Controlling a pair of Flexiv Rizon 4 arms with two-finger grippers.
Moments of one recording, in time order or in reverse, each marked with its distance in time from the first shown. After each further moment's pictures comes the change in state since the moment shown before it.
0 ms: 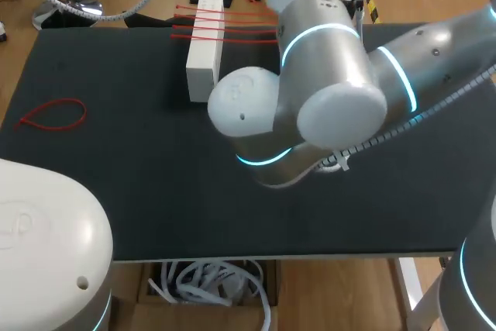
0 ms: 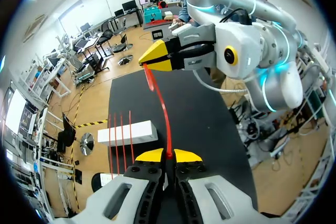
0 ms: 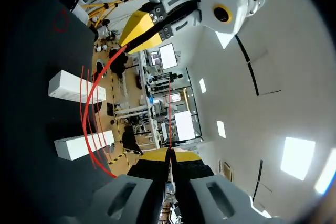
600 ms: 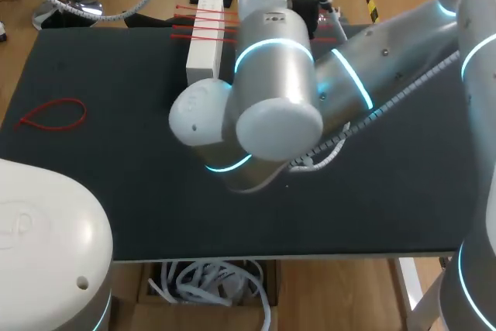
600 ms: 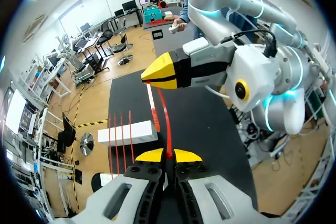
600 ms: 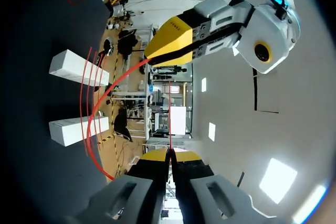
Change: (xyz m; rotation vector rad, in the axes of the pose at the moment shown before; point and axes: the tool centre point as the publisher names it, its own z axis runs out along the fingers) left arm 0.000 0.000 0.000 0.000 0.000 0.000; right arm 0.012 0.030 0.003 0.085 -0.026 -0.221
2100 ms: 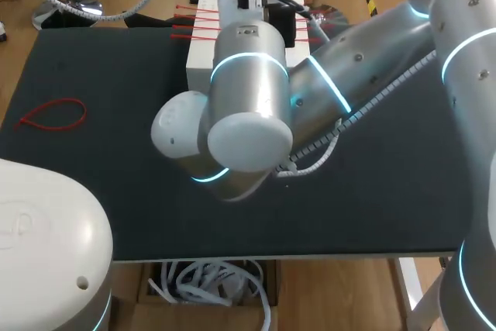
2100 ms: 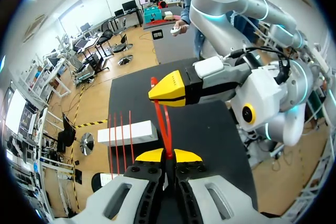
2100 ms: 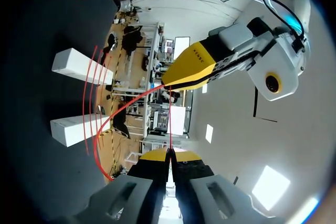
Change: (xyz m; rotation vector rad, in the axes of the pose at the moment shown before) left arm 0.000 0.000 0.000 0.000 0.000 0.000; right arm 0.012 0.026 -0.005 0.013 -0.001 -0.068
